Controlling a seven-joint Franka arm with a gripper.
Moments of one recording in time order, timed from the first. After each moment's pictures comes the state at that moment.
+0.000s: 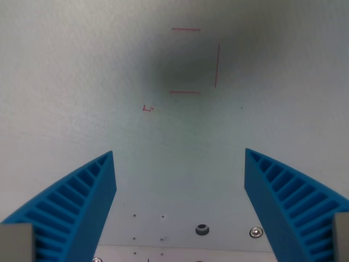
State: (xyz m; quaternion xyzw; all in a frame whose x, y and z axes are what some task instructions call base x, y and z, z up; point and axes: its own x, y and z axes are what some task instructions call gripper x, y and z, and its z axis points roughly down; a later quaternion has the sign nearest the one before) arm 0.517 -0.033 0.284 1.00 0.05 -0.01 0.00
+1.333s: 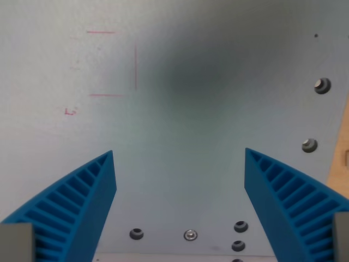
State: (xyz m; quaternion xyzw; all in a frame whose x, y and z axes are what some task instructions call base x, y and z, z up) arm 0.518 -0.121 0.285 1.00 0.04 0.00 0.01
